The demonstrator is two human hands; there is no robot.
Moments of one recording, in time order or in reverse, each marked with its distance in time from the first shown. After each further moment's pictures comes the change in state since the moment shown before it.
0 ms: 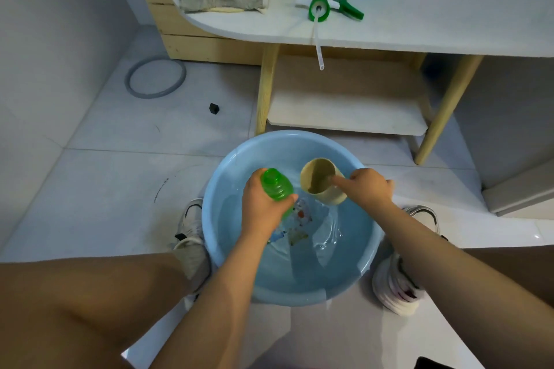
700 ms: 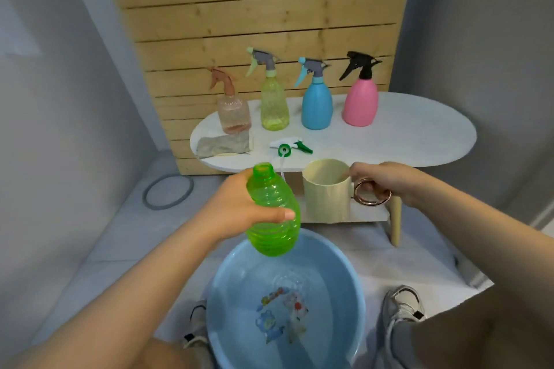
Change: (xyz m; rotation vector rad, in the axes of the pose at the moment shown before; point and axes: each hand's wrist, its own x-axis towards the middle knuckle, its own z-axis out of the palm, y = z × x) left_hand -0.029 0.241 -0.156 0.035 -0.426 0.352; right_hand -0.064 -0.012 -0.253 0.685 -0.111 -0.106
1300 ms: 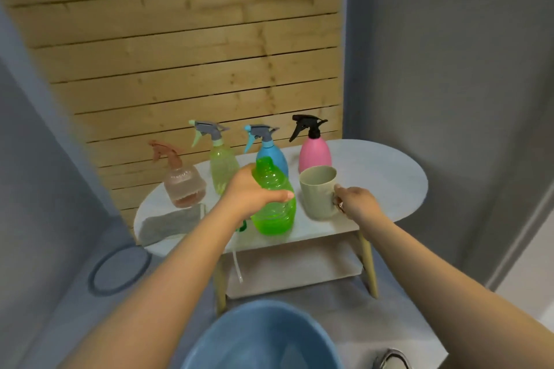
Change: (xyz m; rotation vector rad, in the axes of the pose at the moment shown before) left_hand 0.186 0.087 0.036 -0.011 0.070 0.051; right_hand 0.076 -0.017 -0.060 0.175 0.441 0.002
